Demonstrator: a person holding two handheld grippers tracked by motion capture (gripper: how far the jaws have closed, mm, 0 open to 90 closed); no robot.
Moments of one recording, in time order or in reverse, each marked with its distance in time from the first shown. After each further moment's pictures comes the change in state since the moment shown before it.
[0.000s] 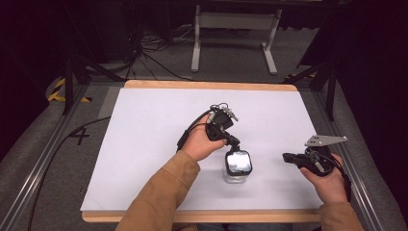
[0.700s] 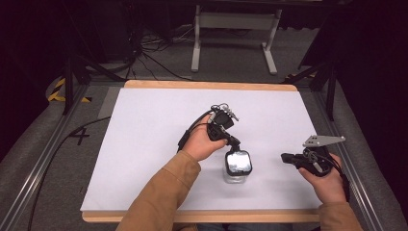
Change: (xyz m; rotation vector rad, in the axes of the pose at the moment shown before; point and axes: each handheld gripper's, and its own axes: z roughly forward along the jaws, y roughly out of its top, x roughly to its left) left arm 0.004 0.000 0.004 0.016 -0.014 -0.036; right arm 0.003 0.001 0.003 0.005 0.003 -0.015
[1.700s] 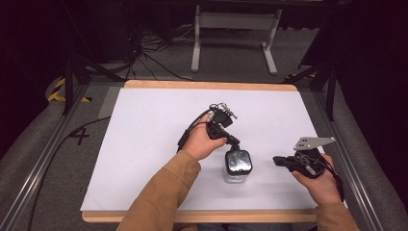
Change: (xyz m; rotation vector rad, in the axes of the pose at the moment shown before) left arm 0.005 -0.001 0.001 -0.010 -0.024 -0.051; right arm 0.021 0.009 0.009 0.013 0.066 -0.090
